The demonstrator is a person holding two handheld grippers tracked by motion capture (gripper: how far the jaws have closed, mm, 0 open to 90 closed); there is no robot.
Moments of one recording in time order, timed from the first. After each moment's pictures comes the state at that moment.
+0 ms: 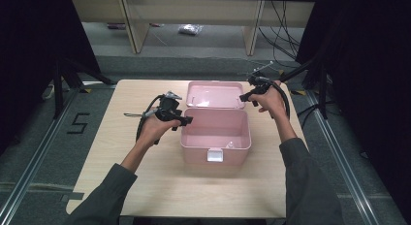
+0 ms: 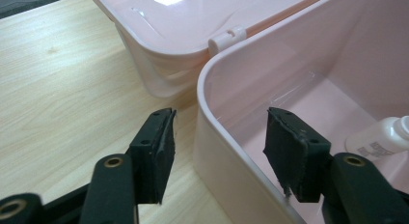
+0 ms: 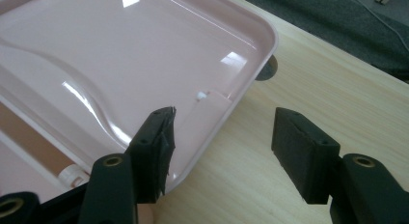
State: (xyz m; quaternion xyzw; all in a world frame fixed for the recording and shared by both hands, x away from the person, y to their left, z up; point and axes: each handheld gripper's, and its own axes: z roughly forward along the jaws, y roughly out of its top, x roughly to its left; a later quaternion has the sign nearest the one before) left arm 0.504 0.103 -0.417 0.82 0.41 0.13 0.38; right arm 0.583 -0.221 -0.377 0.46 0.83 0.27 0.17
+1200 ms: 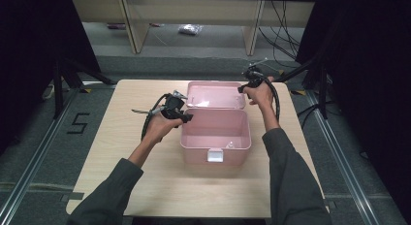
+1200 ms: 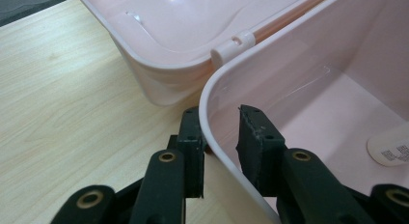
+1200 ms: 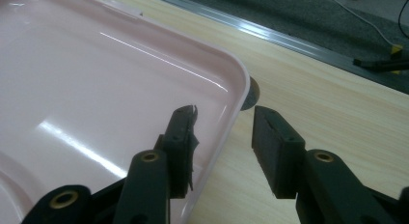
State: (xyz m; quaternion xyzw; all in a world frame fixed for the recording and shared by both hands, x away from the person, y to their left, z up) left arm 0.512 0.091 -0.421 0.83 0.40 0.14 0.36; right arm 0.623 -0.209 -0.395 0.51 0.79 0.28 0.19
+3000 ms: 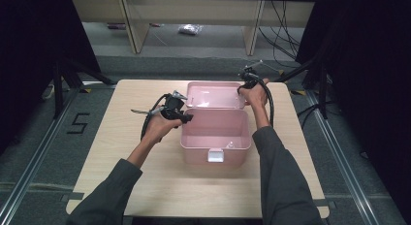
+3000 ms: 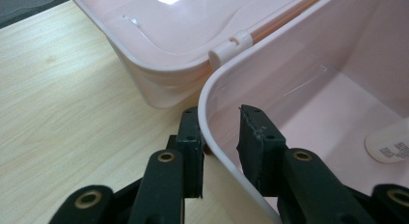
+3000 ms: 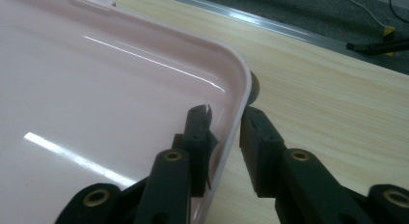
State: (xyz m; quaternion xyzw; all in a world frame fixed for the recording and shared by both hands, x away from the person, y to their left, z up) left arm 0.510 0.092 -0.421 0.83 0.39 0.14 0.37; right arm 0.635 -0.201 -0.412 0.53 0.79 0.26 0.20
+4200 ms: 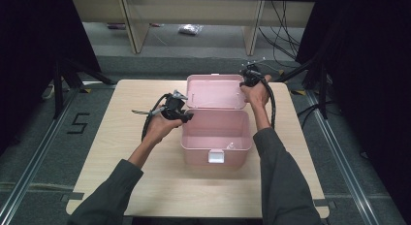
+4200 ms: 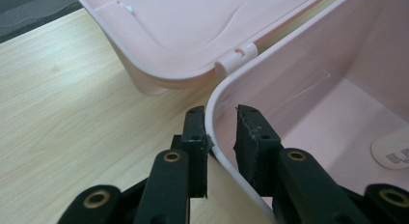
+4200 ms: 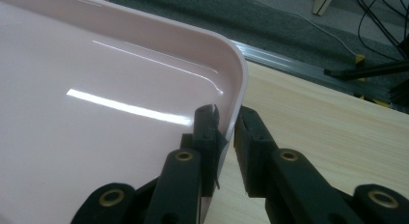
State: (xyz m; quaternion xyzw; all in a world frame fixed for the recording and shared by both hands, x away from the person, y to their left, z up) left arm 0.510 0.091 -0.420 0.83 0.38 0.15 0.37; right arm 0.620 -0.198 -0.389 0.53 0.76 0.29 0.24
